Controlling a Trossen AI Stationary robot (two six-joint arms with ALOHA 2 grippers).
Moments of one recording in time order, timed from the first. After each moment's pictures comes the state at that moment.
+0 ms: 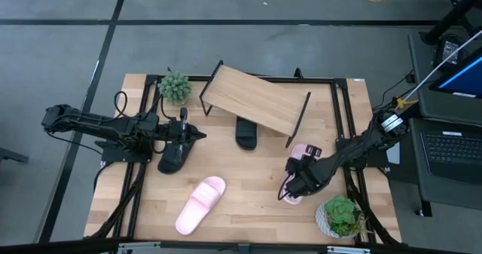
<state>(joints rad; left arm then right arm) -0.06 0.67 0.35 0.24 -0.08 0.04 0.55 1.67 1.03 -1.11 0.34 0.94</state>
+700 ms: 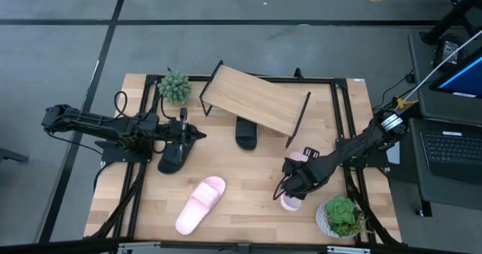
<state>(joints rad) -0.06 0.67 0.35 0.24 -0.08 0.04 0.53 1.67 1.16 -1.13 0.22 0.93</state>
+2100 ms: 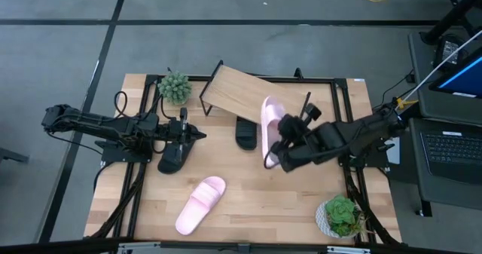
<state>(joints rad) -0.06 0.67 0.35 0.24 -0.08 0.03 0.37 1.66 1.83 -1.53 0.93 0.85</state>
